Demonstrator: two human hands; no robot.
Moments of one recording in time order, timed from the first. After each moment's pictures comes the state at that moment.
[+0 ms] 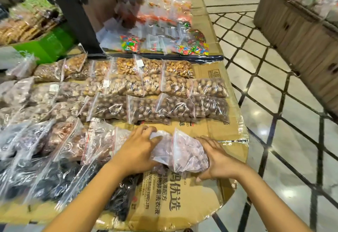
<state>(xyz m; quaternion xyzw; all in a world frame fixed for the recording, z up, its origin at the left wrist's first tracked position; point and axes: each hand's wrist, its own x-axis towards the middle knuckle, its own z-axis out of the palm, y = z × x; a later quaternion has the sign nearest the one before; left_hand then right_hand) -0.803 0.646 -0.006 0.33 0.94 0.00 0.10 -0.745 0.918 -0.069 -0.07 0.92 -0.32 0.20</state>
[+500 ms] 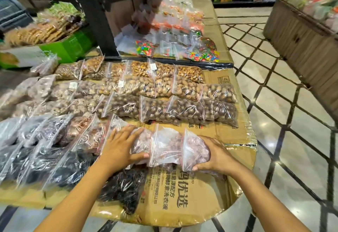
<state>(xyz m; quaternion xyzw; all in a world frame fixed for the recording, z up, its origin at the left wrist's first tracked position) -0.802 0.558 -0.039 0.19 0.98 0.03 0.06 -0.751 0.890 -0.052 -0.05 0.93 -0.33 0.14</state>
